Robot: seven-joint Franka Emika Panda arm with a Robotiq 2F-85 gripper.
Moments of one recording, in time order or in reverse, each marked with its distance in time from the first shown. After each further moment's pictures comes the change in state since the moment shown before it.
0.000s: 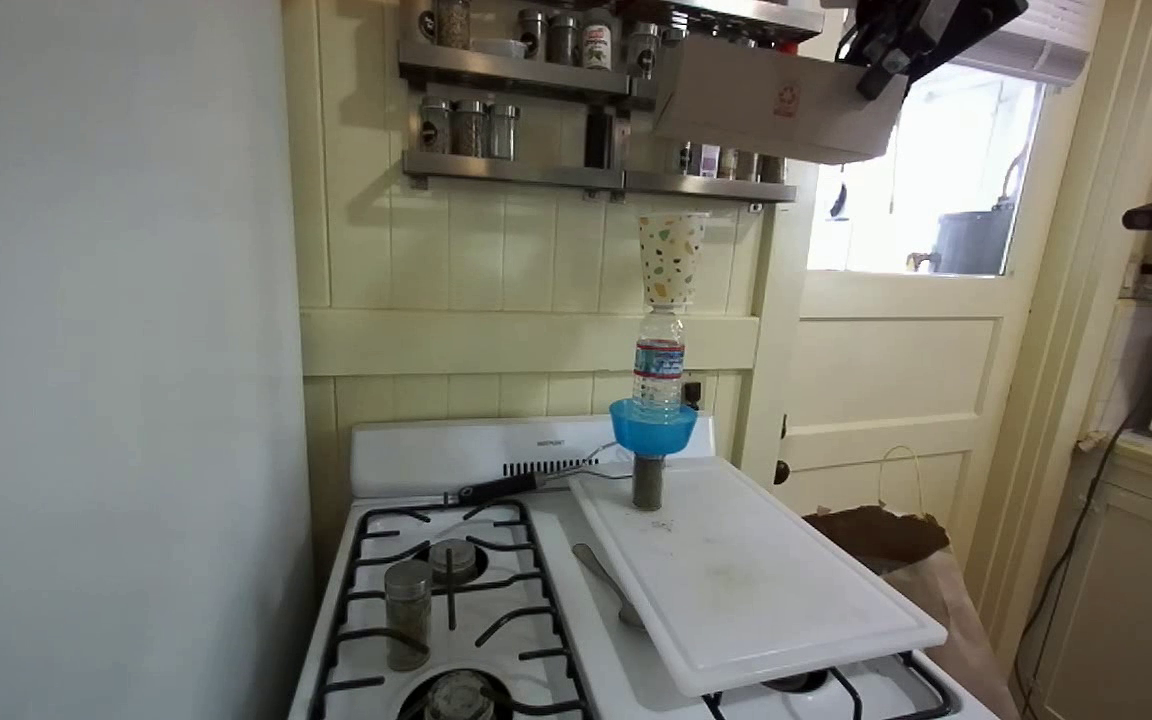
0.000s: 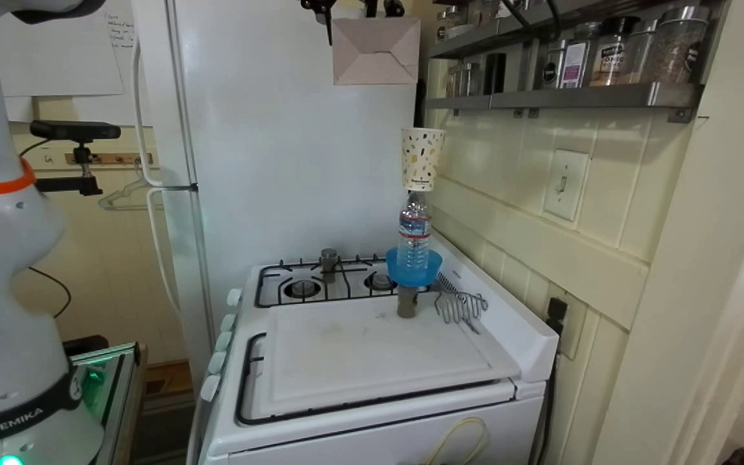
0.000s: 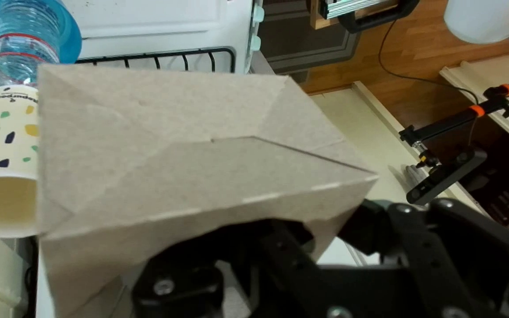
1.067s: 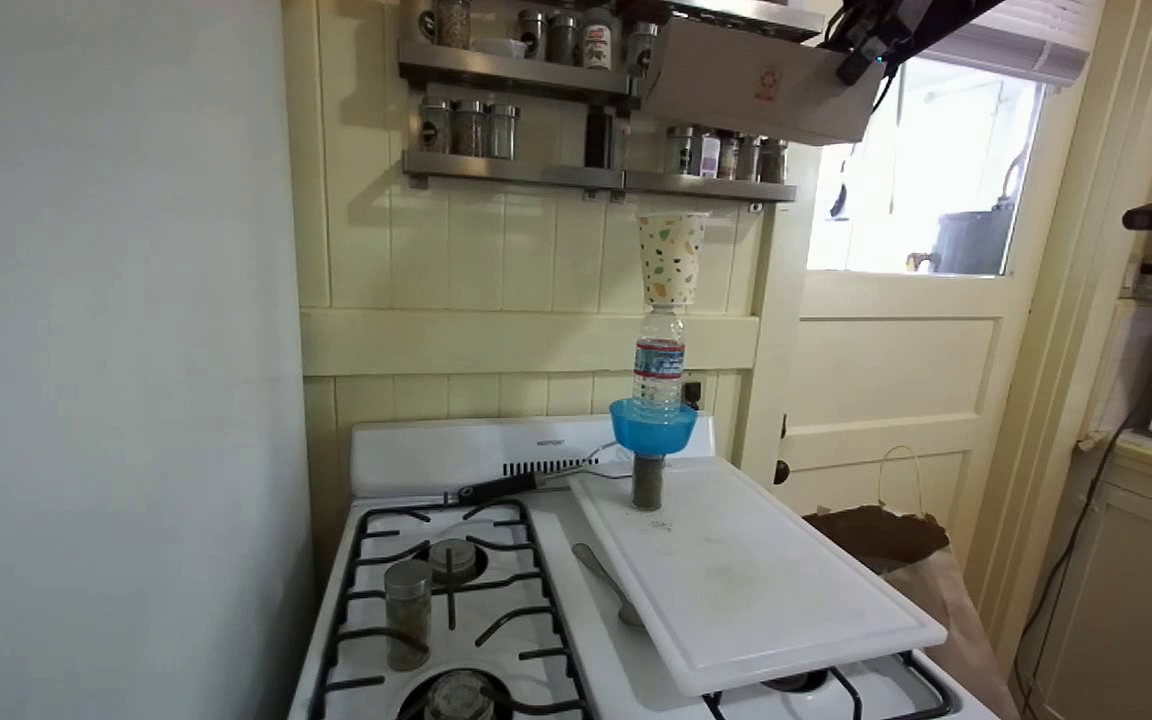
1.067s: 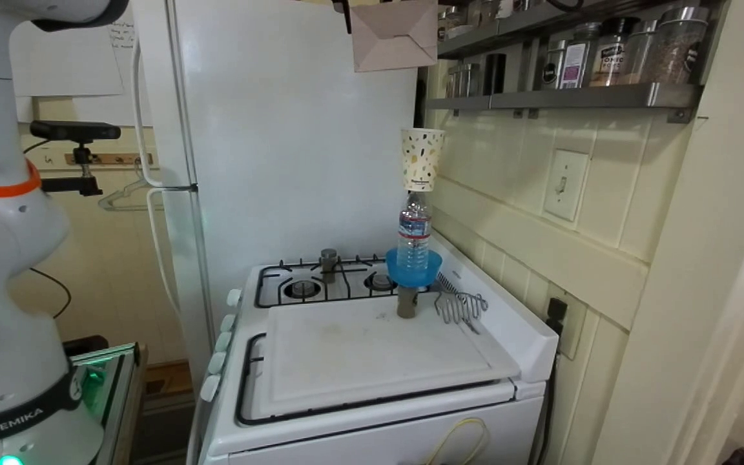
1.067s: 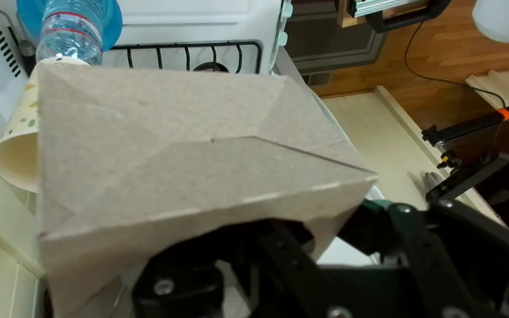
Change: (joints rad) arm -0.056 0.062 0.057 0.131 0.037 0.006 0.020
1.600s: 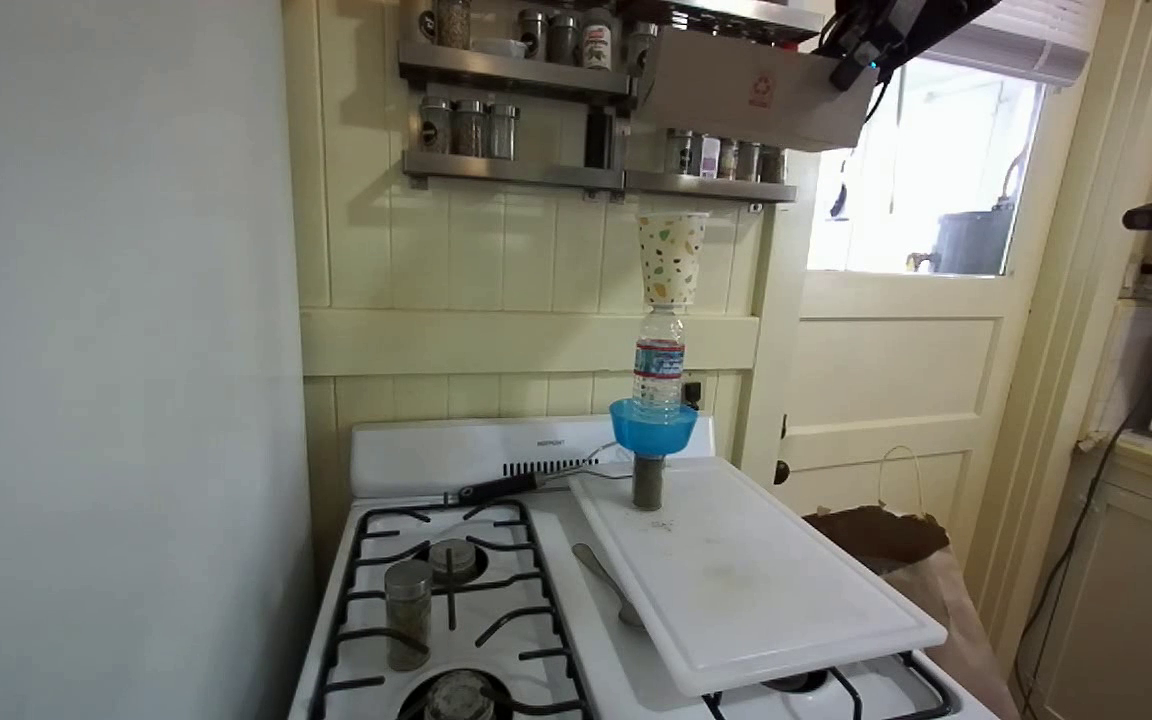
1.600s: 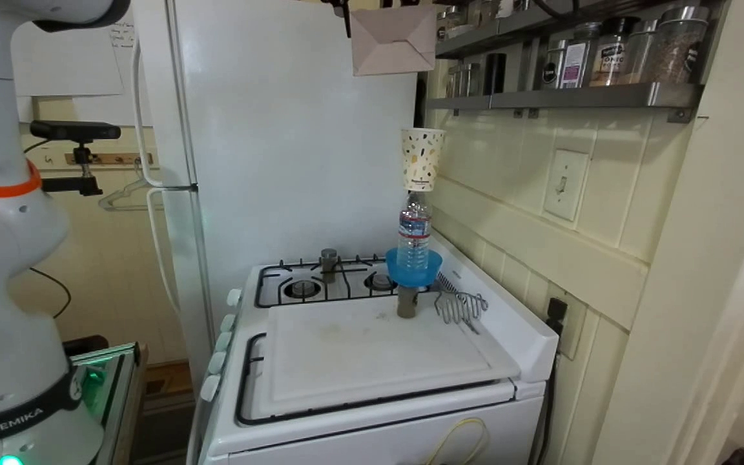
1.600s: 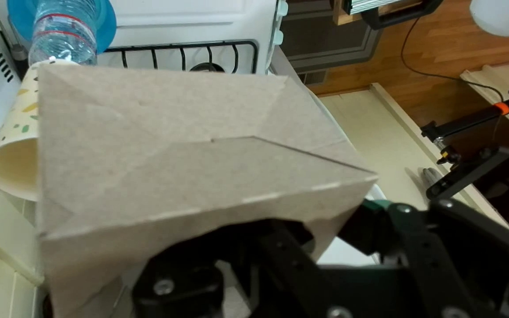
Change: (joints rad) arm -0.004 0.010 0.019 -0.005 -0.001 0.000 0.026
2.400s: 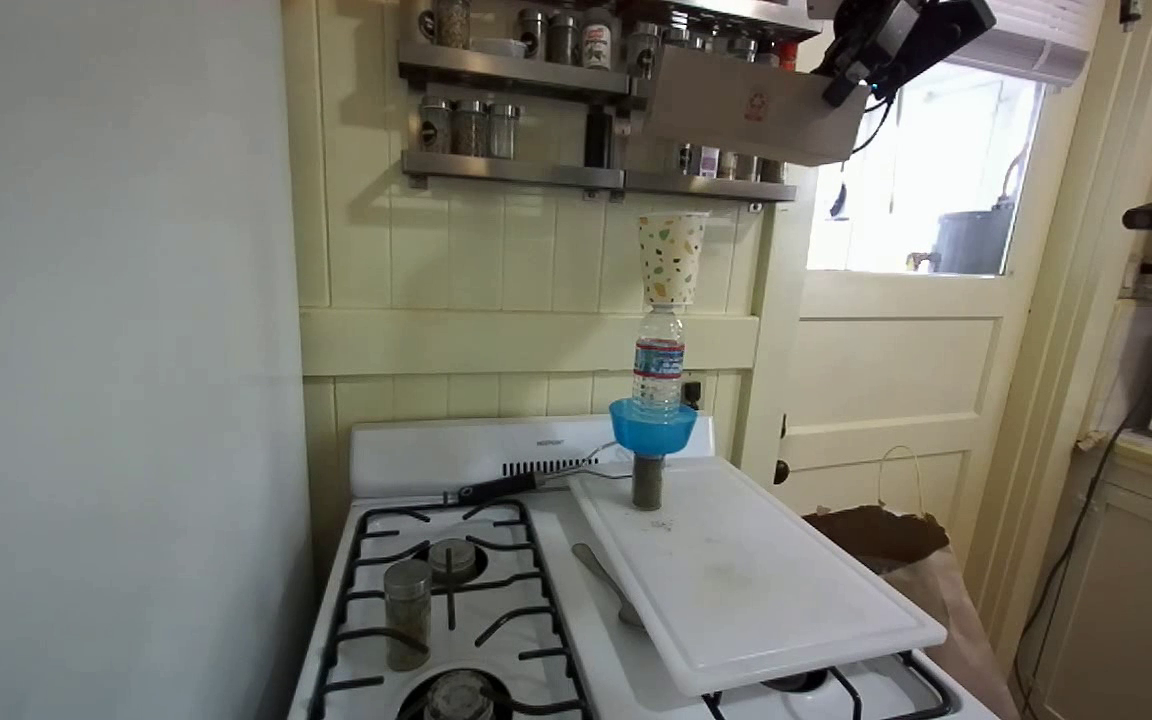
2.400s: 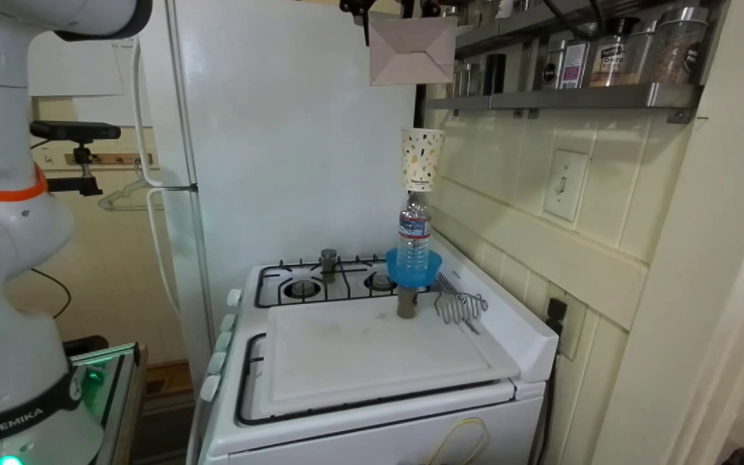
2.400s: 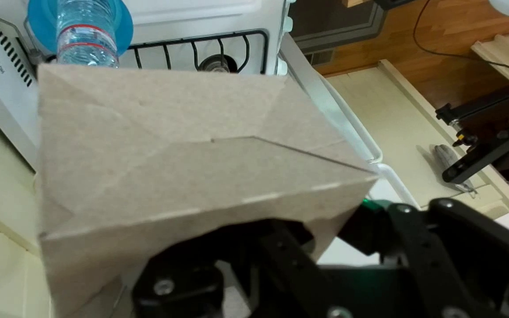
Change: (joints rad) arm -0.071 0.074 0.017 0.059 0.063 0.000 0.041
